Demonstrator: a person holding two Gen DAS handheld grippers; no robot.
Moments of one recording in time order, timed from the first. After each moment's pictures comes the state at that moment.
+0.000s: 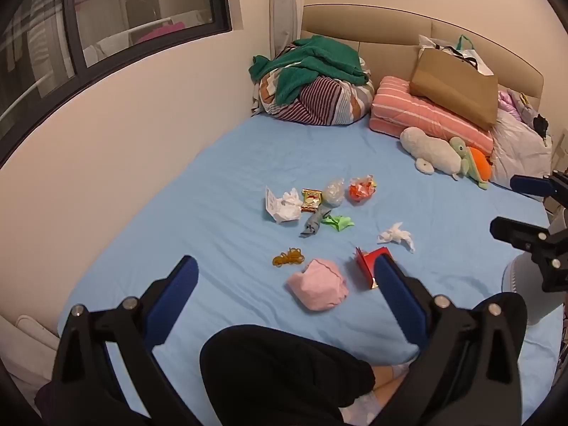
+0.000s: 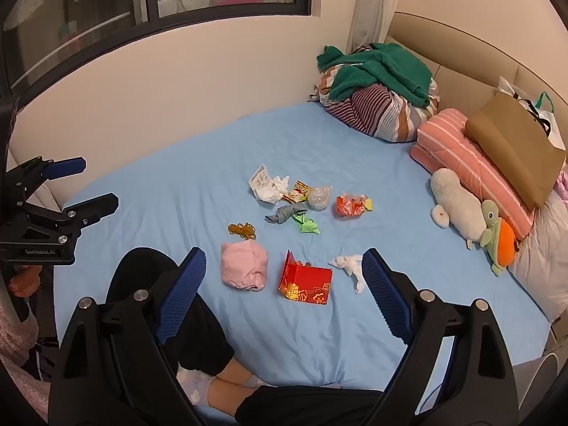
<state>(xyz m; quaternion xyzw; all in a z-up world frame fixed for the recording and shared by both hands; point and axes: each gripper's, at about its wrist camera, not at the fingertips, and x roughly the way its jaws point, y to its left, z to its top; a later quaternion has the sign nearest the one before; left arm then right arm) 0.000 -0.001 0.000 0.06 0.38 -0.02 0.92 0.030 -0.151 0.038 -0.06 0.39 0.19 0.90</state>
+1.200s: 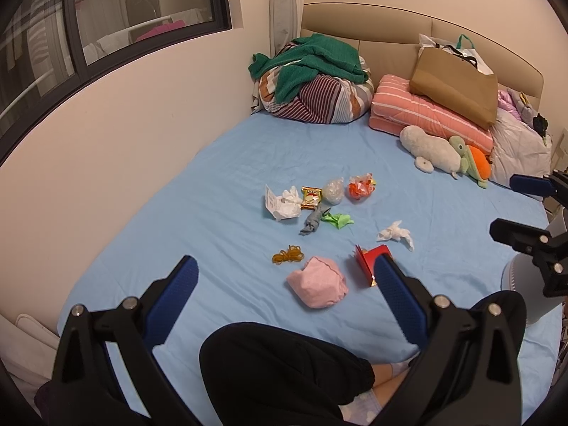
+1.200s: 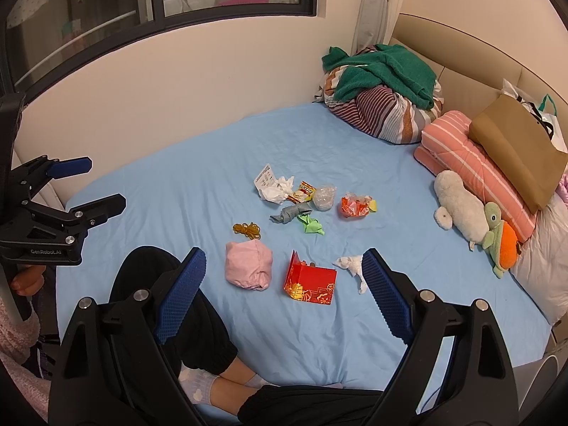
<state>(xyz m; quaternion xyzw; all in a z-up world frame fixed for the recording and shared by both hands) 0.000 -0.002 0.001 0.05 0.39 -0.02 0.92 0.027 -0.155 0.040 -0.07 0.39 0.19 0.90</state>
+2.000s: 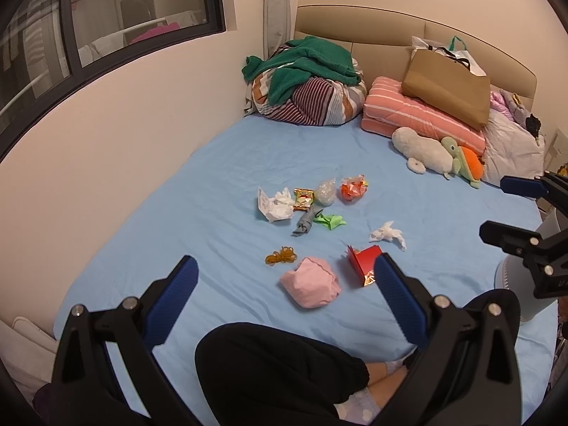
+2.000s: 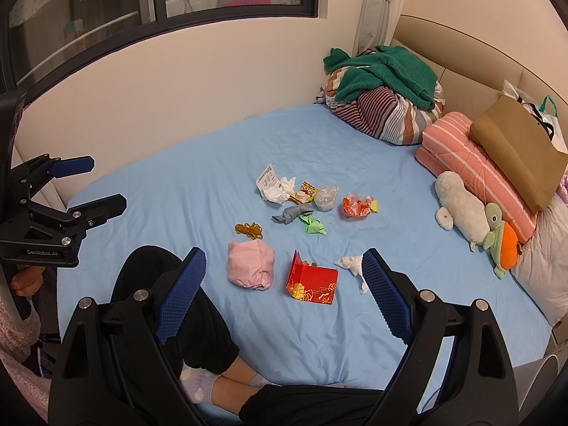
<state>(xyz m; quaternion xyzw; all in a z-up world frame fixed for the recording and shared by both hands) -0.006 -0.002 0.006 0.05 0.38 -0.04 0.92 0.025 -0.151 0.041 -0.07 0.39 0.19 0.90</state>
